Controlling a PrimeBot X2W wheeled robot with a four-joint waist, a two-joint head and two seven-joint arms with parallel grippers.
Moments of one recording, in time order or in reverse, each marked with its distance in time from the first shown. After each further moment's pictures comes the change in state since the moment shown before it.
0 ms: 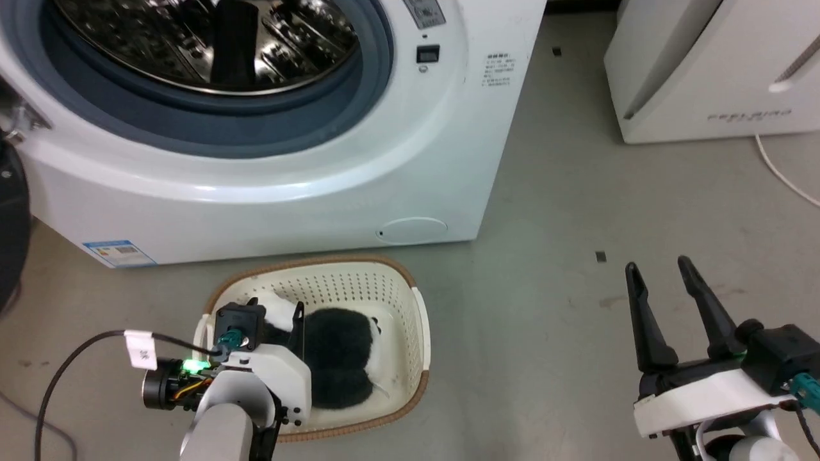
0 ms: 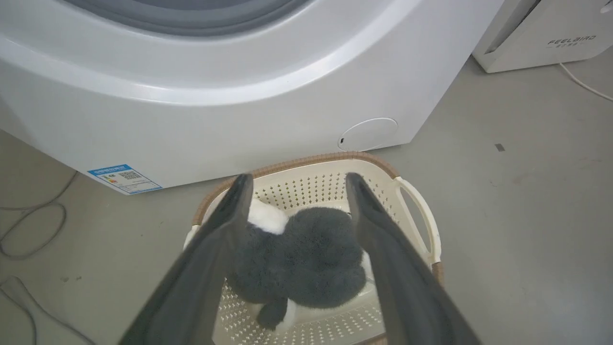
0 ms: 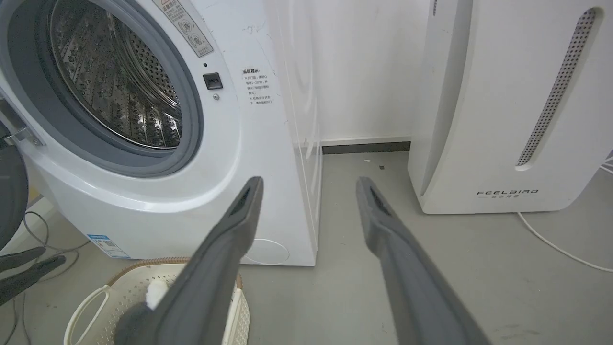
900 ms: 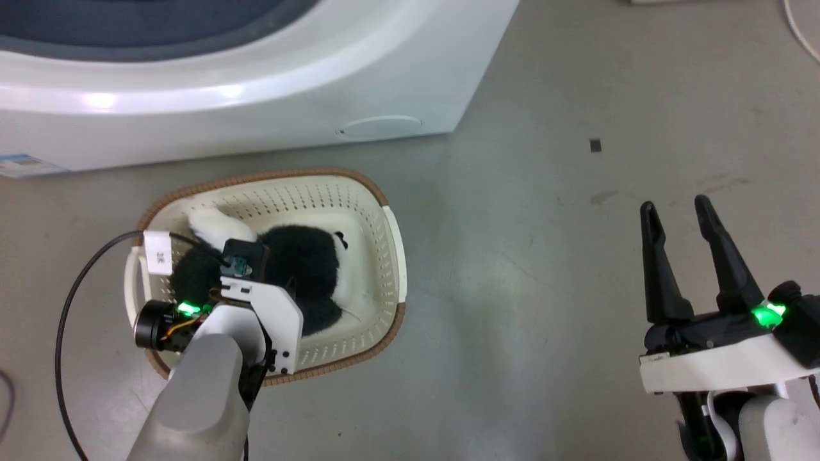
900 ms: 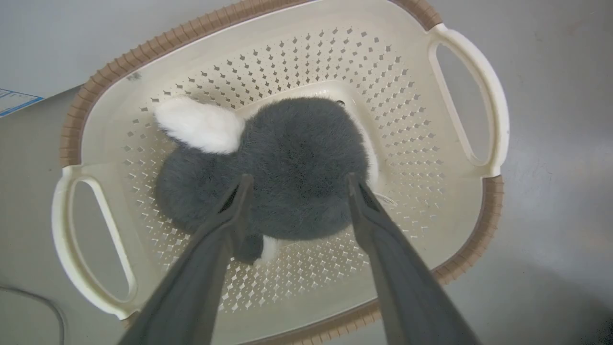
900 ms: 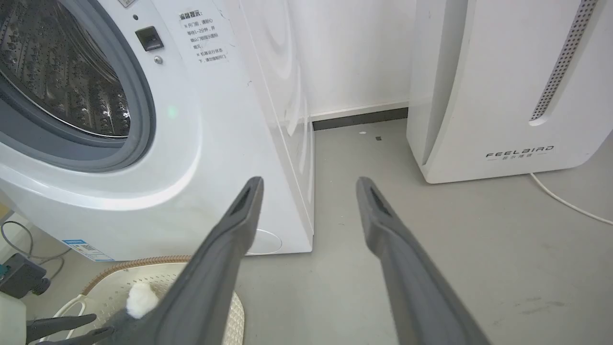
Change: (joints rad) left arm -0.254 0.056 -0.072 0.269 -0.026 -0.040 0.183; right arm -0.094 0.000 0.016 -0.051 0.088 0.000 -0.053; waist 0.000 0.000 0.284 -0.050
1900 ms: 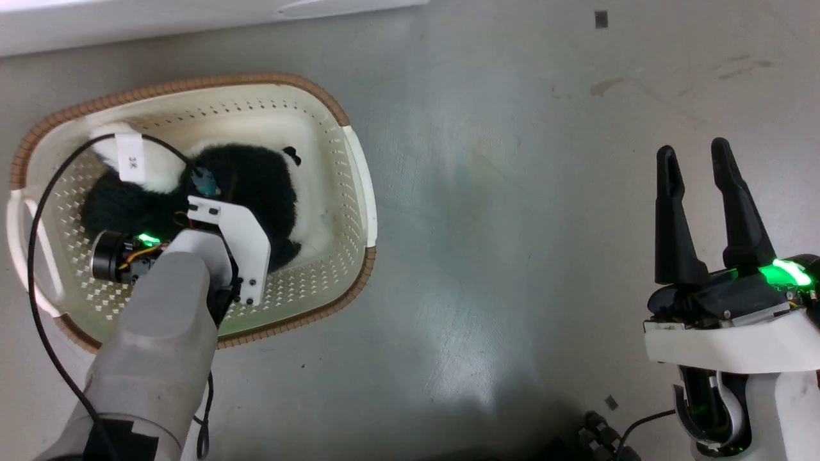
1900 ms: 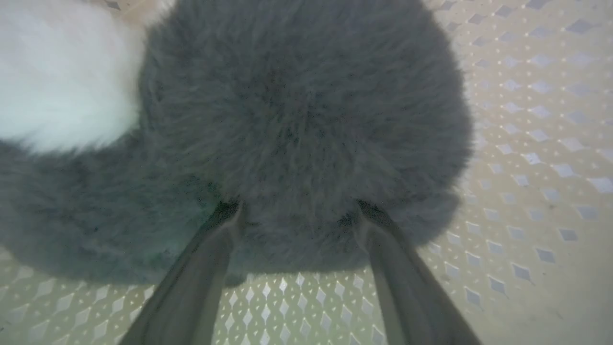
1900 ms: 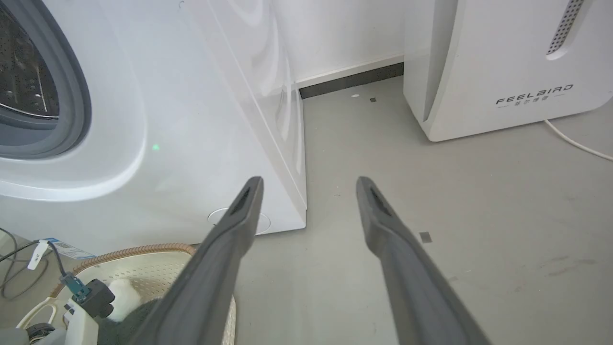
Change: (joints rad) left arm -0.321 0.063 -0.099 0.319 -0.051 0.010 0.096; right arm -0.092 0.000 0.035 -0.057 0.096 0.000 -0.067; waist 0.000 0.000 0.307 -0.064
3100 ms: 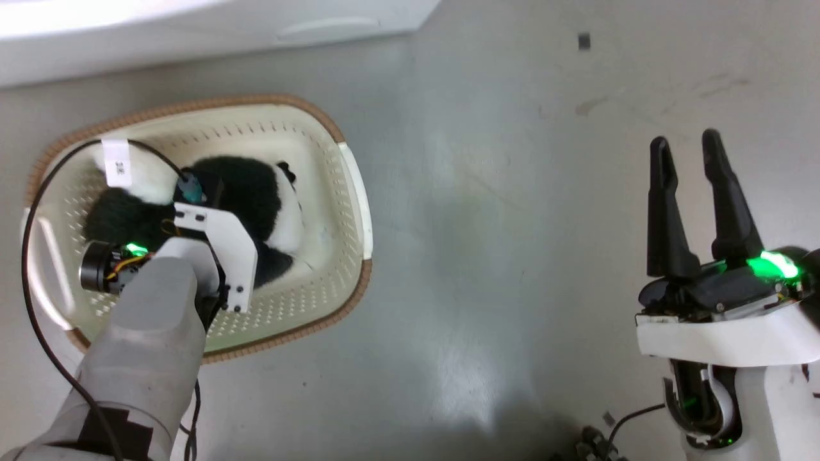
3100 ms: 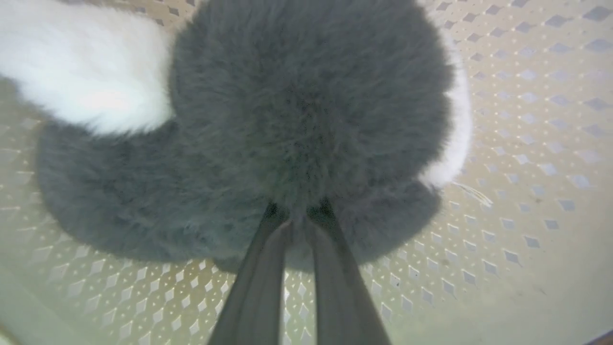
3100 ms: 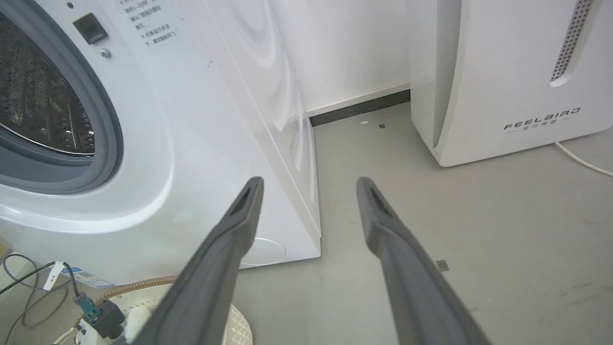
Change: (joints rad) left arm -0.077 0.016 -0.072 0.179 -0.078 -0.020 -0.058; right arm -0.028 0.000 0.028 0.030 0.051 0.000 -0.034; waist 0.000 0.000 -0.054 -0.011
